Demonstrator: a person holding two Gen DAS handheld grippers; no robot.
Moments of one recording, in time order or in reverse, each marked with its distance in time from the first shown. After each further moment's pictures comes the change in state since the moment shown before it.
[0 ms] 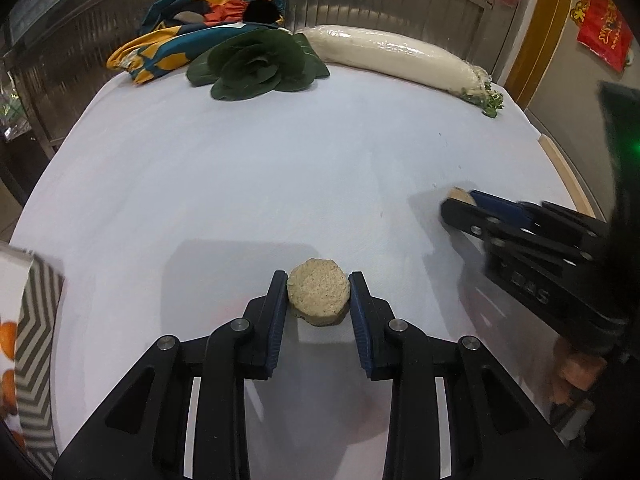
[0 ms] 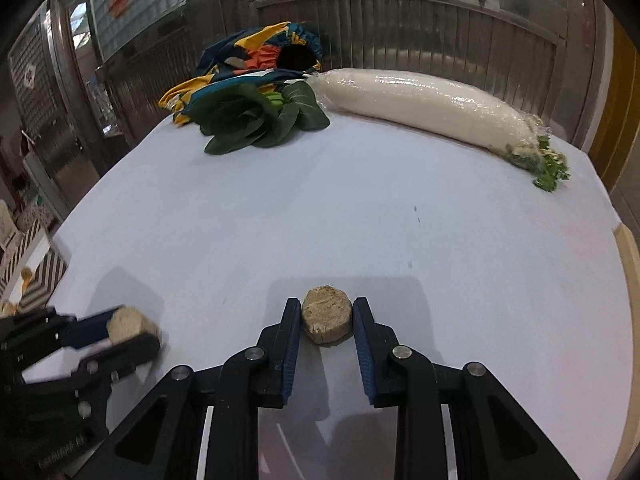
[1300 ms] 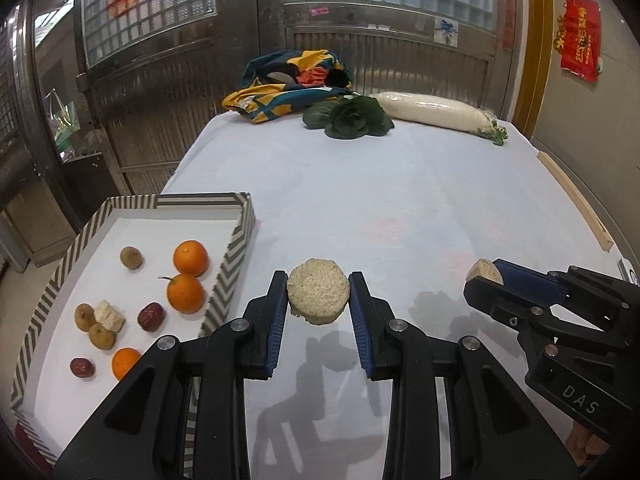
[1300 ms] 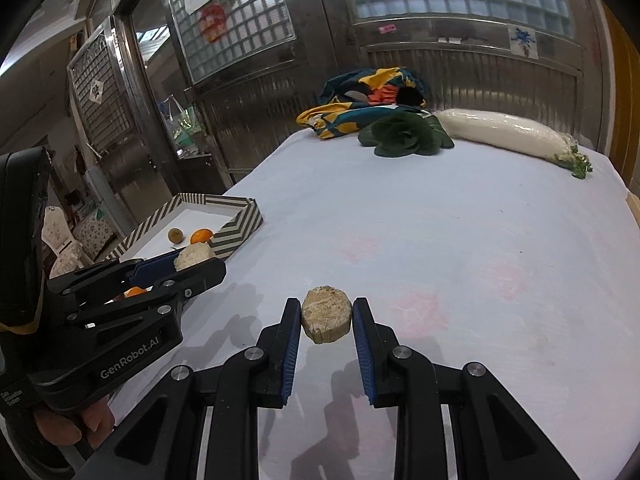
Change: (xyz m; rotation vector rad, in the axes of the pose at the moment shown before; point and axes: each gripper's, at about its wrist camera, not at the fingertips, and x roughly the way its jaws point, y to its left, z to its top) left arm -0.138 0.086 -0.103 0.010 -0.234 0.137; right arm -0.122 0.162 -0.100 -0.009 -0.155 0.201
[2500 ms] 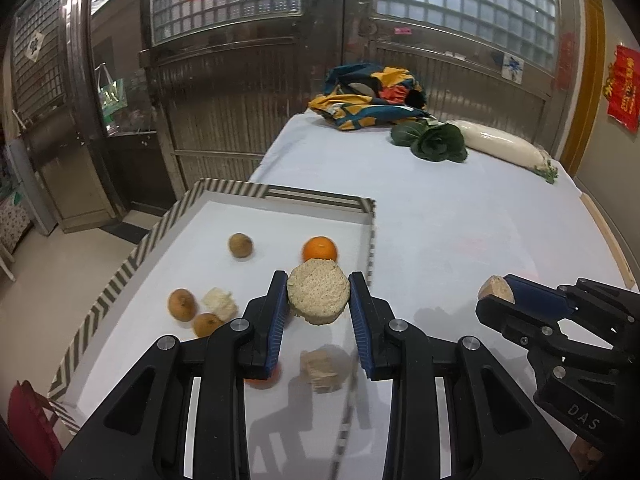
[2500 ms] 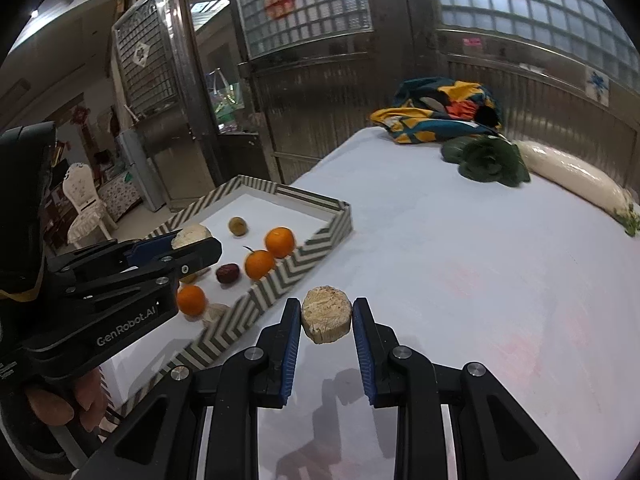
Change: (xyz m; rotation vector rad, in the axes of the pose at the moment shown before) left arm -0.027 0.095 -0.010 -0.140 -0.029 0.123; right arm 0.033 0.090 0.021 -0.164 0.031 0.094
